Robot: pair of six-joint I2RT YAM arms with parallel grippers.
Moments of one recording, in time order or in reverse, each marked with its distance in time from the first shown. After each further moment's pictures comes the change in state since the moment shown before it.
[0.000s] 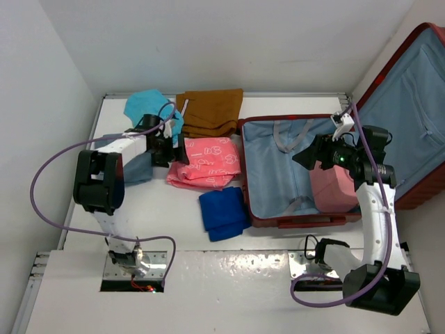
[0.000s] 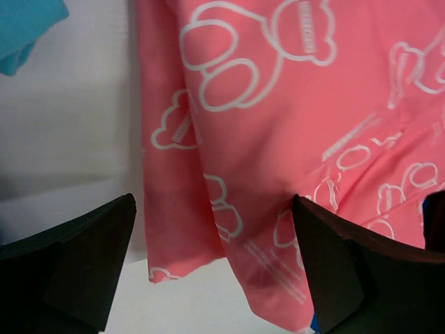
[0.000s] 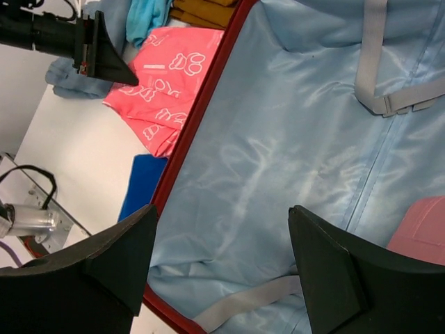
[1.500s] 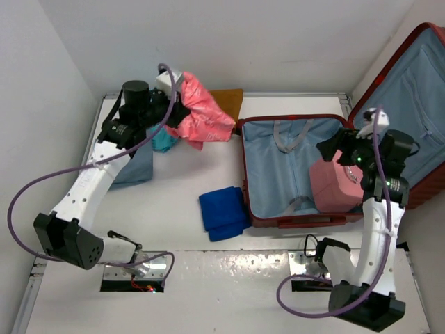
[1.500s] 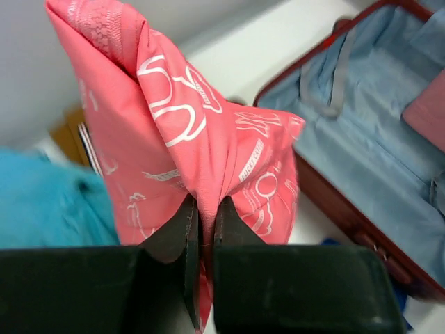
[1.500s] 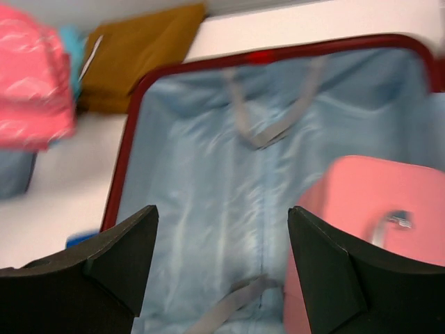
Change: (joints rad) left arm -0.160 -0.459 0.172 0.128 0.008 0.237; right arm -0.109 -0.125 0.045 0.015 0.227 0.046
